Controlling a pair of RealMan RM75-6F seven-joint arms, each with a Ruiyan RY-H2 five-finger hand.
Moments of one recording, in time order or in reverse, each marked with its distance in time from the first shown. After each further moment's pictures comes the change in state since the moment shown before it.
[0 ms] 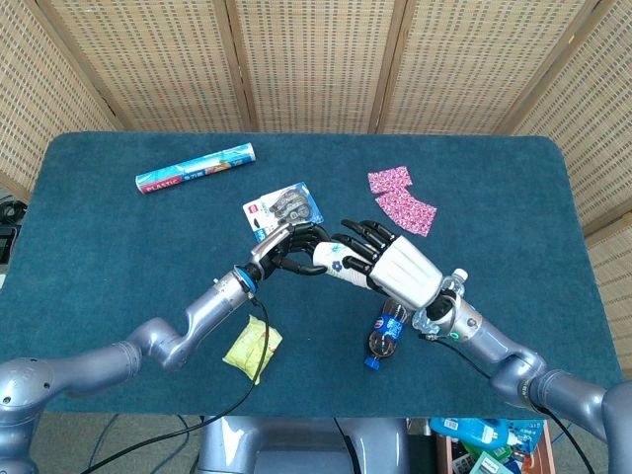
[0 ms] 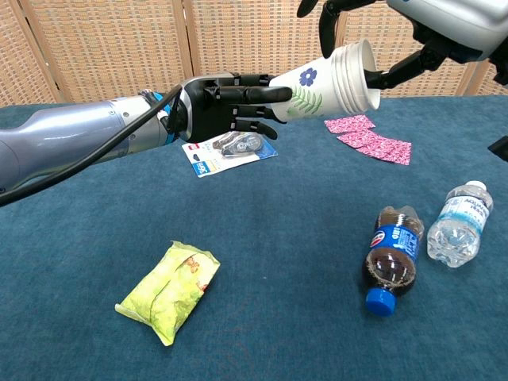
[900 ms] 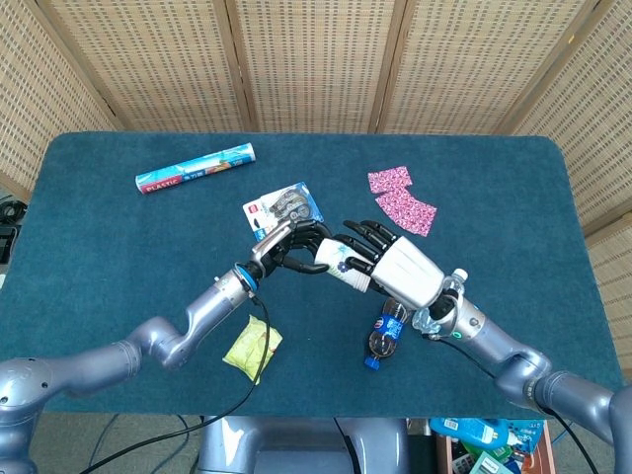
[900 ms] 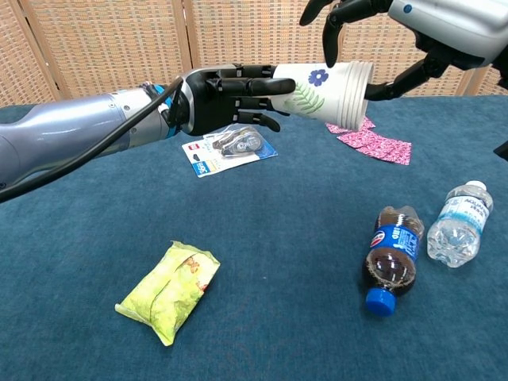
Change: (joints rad) left arm 0.000 0.006 -0.014 -0.016 0.009 0.013 0.020; right arm -0.015 0.018 0.012 -0.004 -0.020 -0.042 -0.007
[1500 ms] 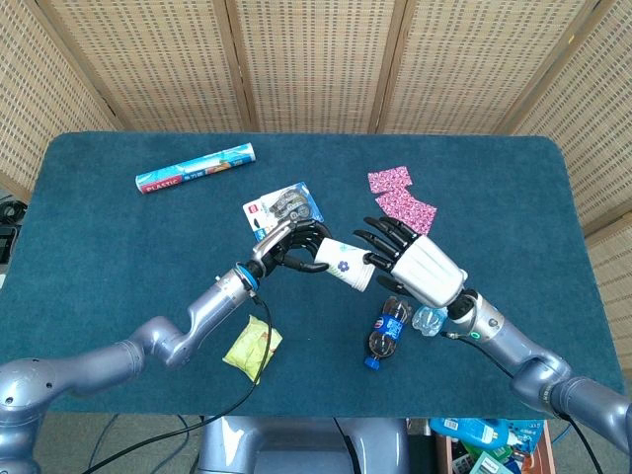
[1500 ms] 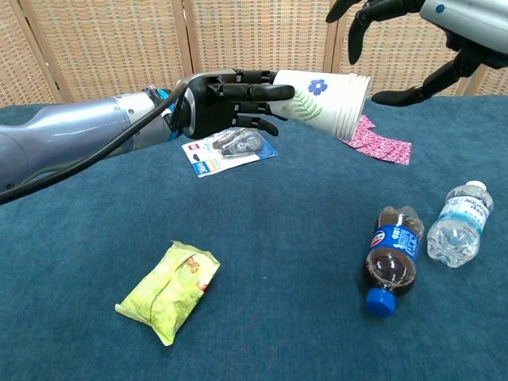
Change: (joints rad) left arm -0.001 -0.019 -0.015 0.027 -0.013 -0.022 0.025; right arm -0.047 0.027 0.013 0.027 -0.021 0.002 0.040
